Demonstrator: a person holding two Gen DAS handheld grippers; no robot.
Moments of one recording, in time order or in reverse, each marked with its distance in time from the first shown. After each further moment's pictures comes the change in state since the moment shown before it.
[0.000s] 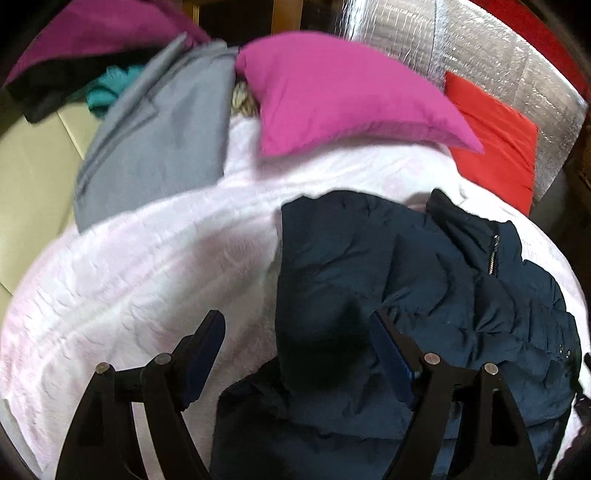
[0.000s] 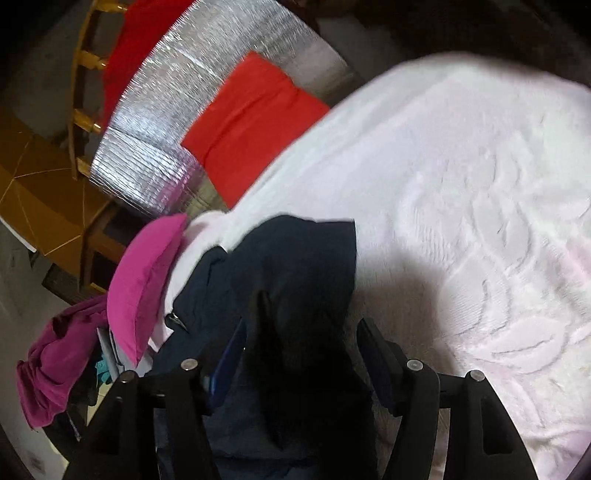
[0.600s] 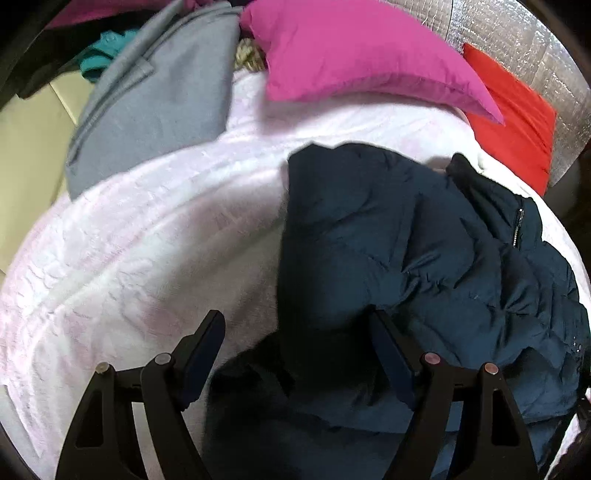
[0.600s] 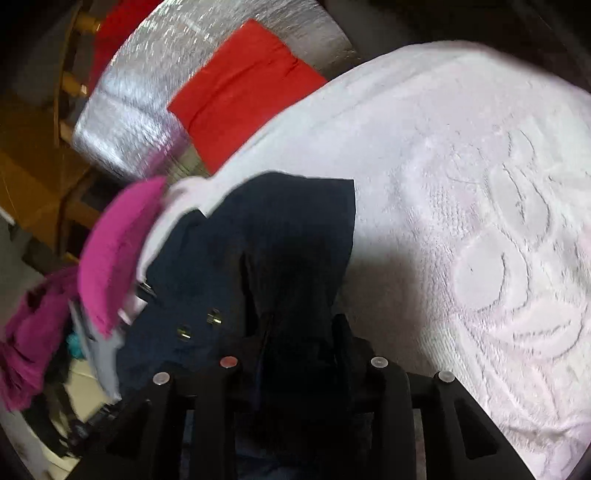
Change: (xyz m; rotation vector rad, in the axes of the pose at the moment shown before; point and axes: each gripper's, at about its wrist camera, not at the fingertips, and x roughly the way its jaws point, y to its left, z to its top) left arm 0.015 -0.001 -0.009 -0.012 0.100 0.049; right arm 0.001 0.018 -0.004 -0.045 0.014 -0.091
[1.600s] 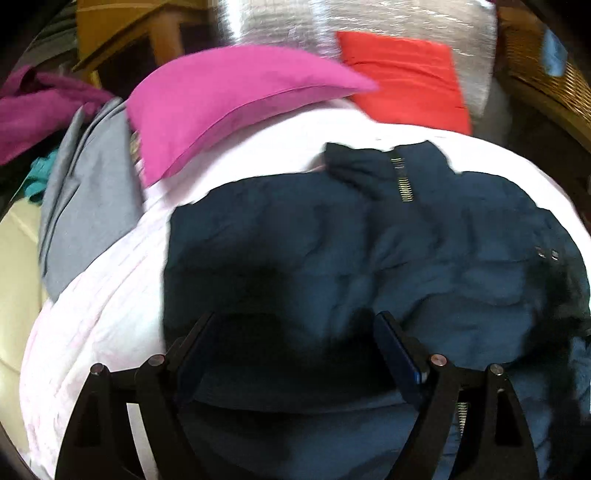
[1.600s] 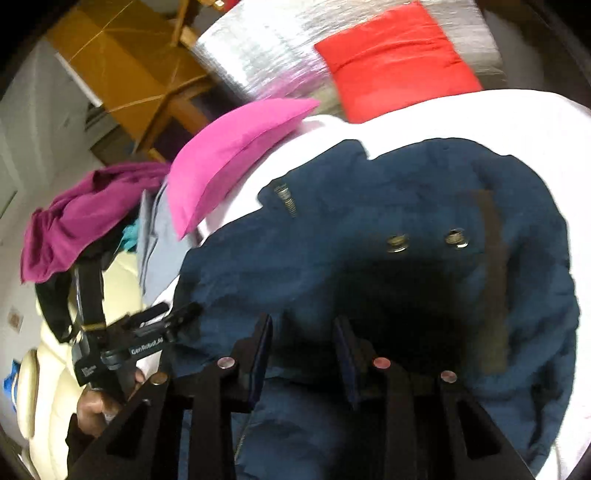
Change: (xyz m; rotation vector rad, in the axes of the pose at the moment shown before) left arm -0.039 -0.089 -0.042 0.394 -0.146 -0.075; right arm 0.024 0.112 -0.082 -0.418 0.190 0.226
